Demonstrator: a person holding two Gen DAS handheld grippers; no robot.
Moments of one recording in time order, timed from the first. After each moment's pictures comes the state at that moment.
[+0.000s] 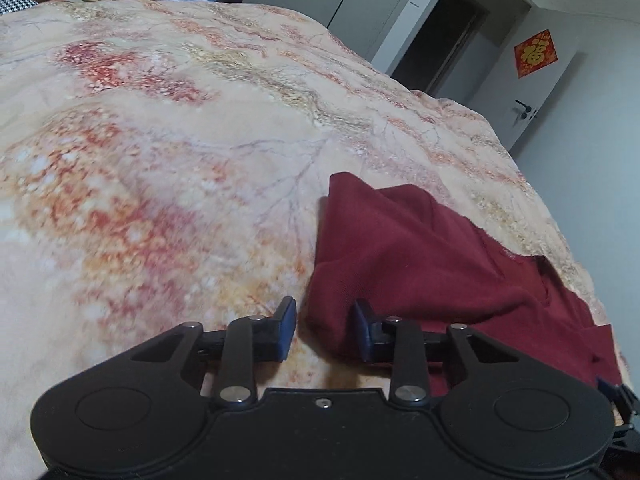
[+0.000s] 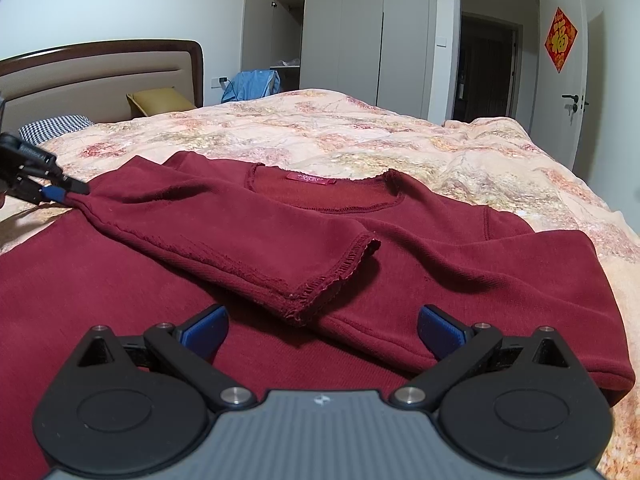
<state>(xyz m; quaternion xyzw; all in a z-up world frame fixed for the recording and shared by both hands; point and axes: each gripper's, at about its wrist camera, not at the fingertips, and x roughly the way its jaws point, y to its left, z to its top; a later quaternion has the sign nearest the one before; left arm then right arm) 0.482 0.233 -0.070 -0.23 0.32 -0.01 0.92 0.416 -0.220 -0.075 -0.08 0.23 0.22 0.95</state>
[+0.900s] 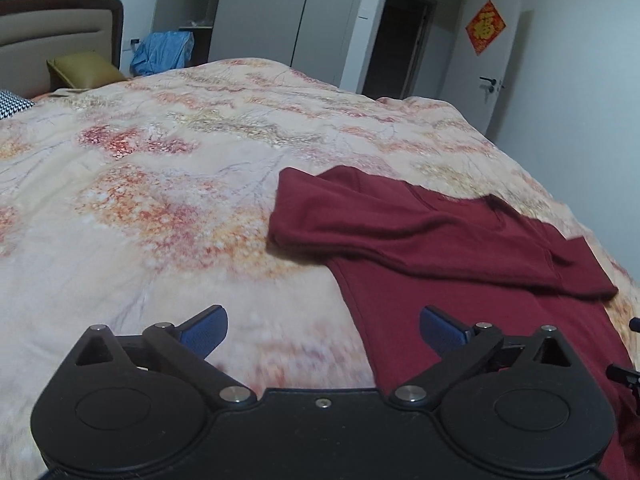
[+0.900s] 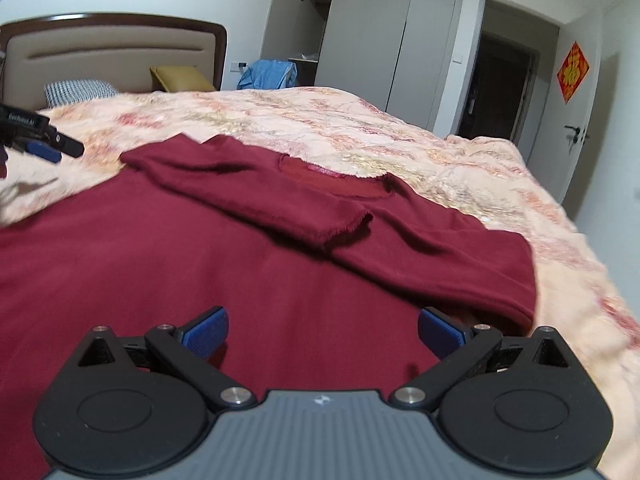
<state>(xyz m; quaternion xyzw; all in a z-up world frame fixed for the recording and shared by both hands) 0.341 0.156 -0.026 -0.10 0.29 -0.01 0.95 0.309 -0.249 -0.053 -0.15 0.22 0.22 0.94</state>
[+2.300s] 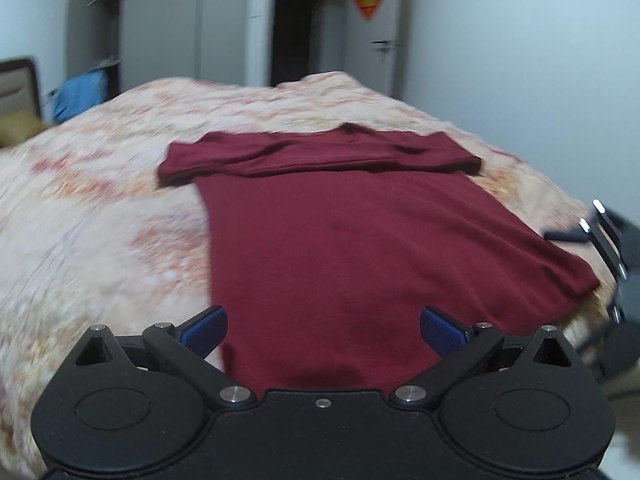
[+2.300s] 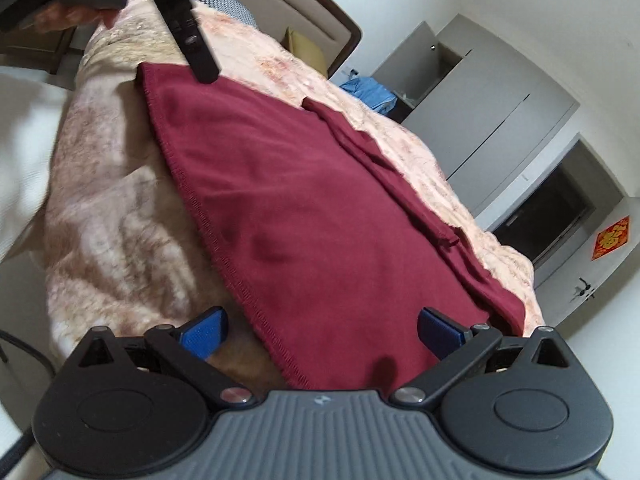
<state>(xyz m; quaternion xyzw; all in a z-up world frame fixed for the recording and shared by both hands) 0.176 0.047 -0.040 0.02 0.28 -0.13 0.95 0.117 -0.222 -0.109 -0.39 0.11 0.26 0.88</state>
